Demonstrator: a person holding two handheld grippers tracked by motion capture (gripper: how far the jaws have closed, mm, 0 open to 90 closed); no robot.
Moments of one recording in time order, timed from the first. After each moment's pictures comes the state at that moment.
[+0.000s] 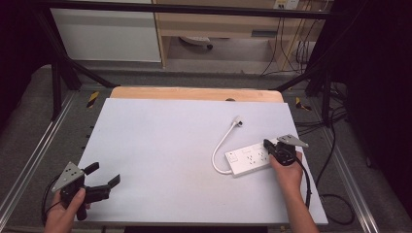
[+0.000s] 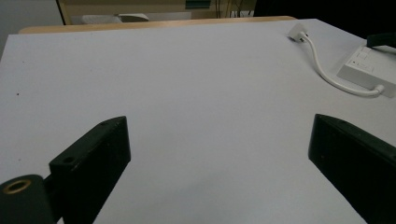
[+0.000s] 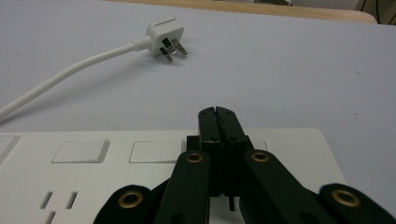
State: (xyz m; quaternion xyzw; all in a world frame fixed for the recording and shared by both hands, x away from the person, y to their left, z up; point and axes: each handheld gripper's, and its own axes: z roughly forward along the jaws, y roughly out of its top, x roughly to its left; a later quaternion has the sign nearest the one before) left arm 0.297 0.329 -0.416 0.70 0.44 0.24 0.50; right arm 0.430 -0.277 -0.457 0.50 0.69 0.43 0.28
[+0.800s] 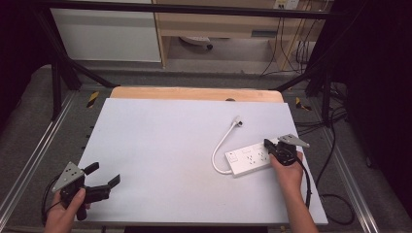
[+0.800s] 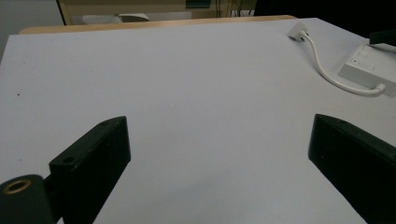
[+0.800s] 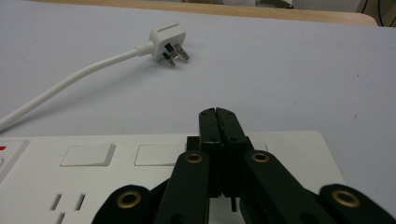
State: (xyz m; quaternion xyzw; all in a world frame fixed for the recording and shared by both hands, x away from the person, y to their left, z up) left arm 0.297 0.328 -0.416 0.71 0.44 0.24 0.50; right arm 0.428 -0.278 -0.454 0.51 0.69 0.44 0.27
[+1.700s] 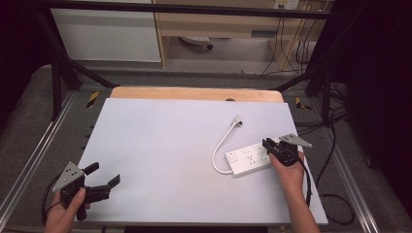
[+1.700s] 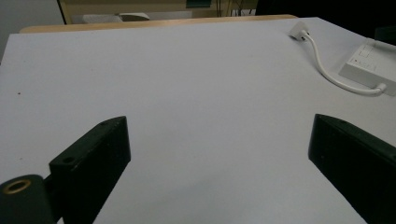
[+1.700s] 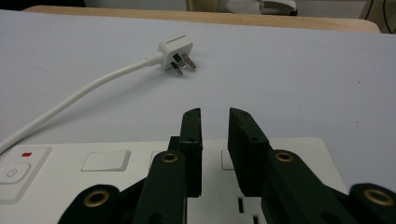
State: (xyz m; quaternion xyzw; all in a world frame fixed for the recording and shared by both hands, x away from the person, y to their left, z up) left arm 0.297 0.329 -0.416 0.71 0.44 0.24 0.50; right arm 0.424 -0.278 -0.446 0.50 0.68 0.45 0.27
